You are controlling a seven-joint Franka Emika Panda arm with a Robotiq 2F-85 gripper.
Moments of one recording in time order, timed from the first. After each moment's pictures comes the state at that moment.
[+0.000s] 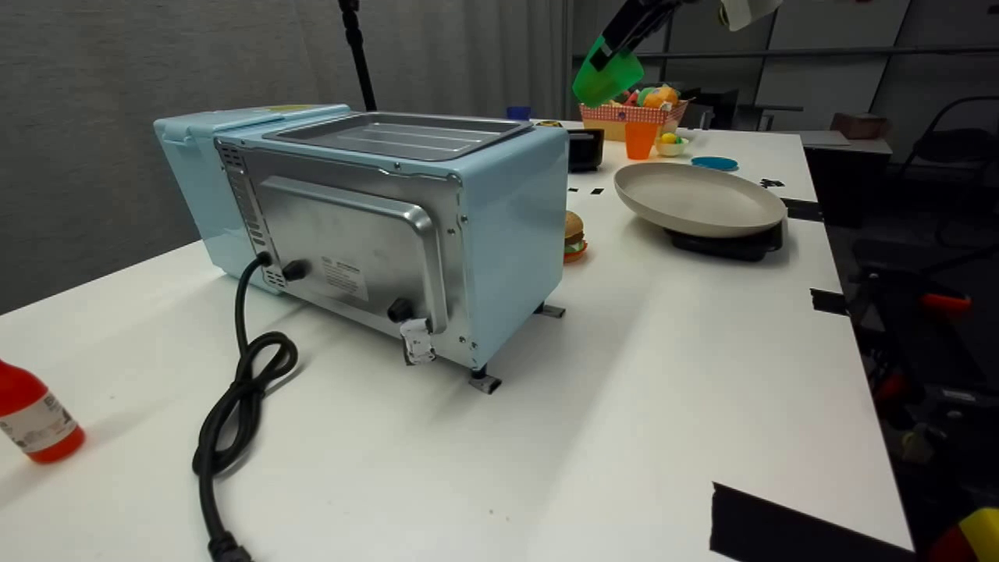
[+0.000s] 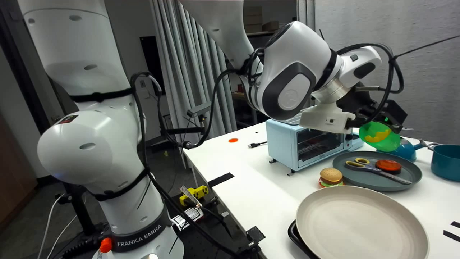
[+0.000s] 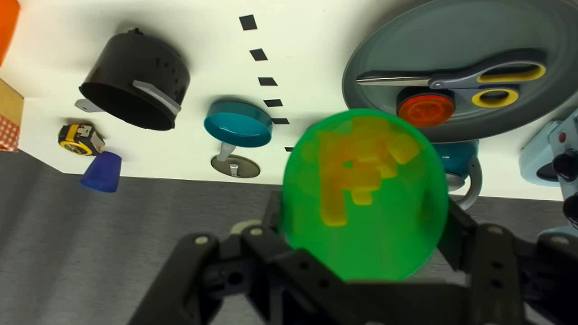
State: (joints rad) arm -0.31 0.04 -0.02 -2.61 -0.02 3.47 -0.18
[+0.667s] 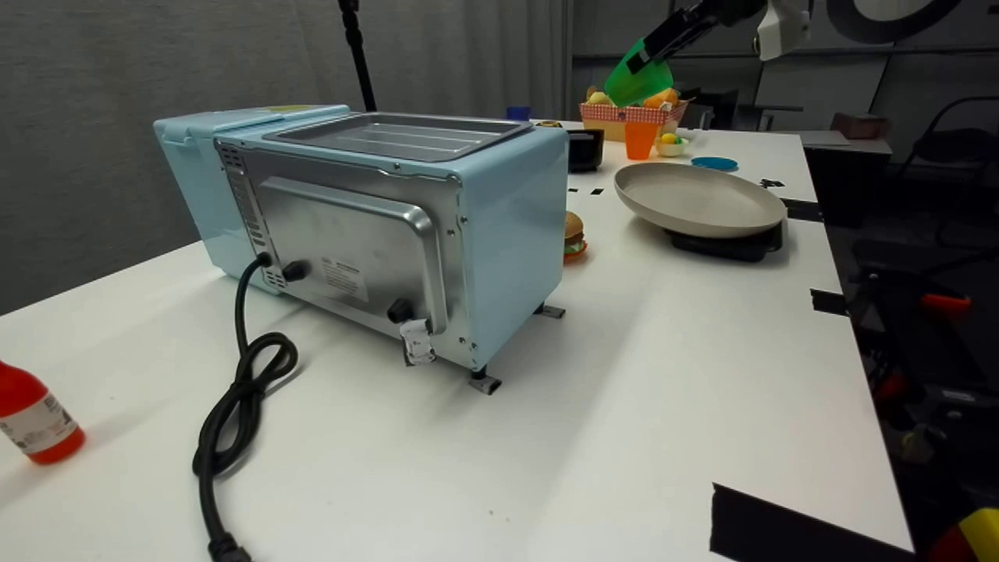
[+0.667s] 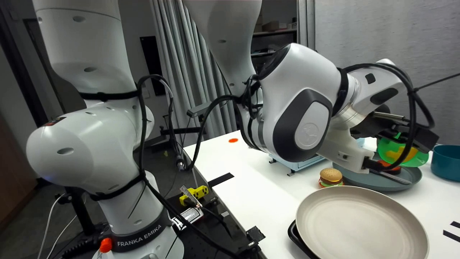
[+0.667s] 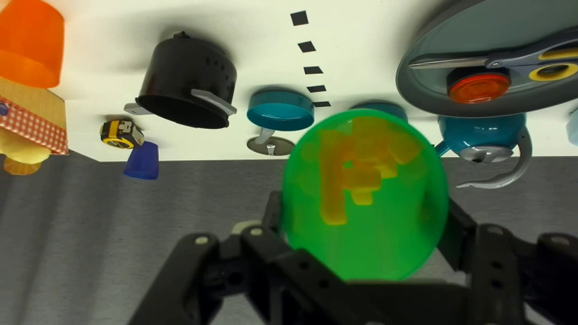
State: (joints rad) arm -0.51 0.14 -0.10 -2.64 -0.47 3.77 0.12
